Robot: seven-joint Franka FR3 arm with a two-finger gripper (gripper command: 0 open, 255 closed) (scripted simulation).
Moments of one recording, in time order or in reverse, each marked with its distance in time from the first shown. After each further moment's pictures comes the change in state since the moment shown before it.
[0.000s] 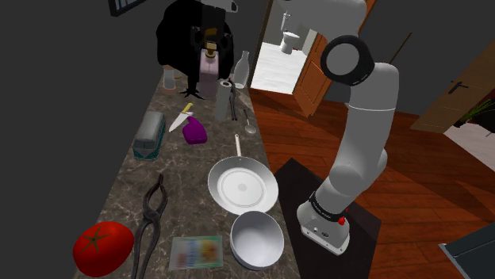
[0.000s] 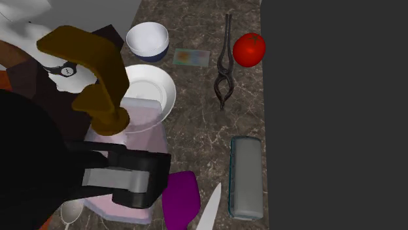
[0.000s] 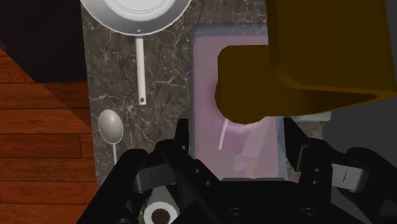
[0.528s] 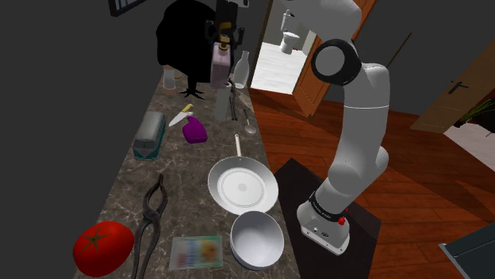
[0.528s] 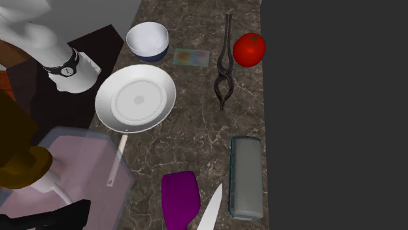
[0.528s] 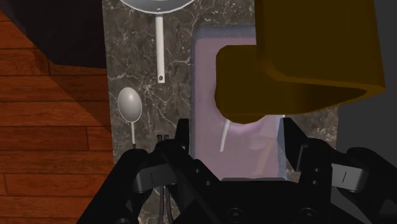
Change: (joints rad) arm -0.050 0.084 -0.030 0.189 -0.028 -0.122 -0.091
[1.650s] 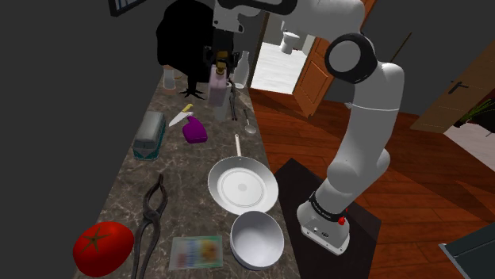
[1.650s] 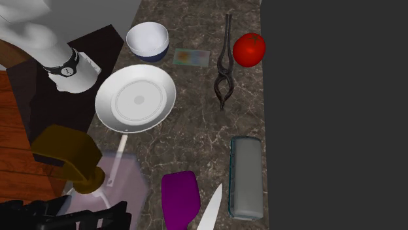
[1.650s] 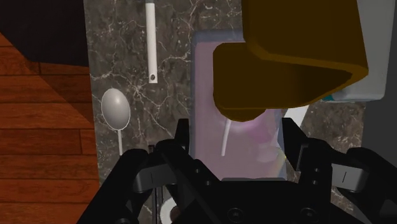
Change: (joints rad) arm -0.051 -0.117 -0.004 -0.413 0.027 0.293 -0.049
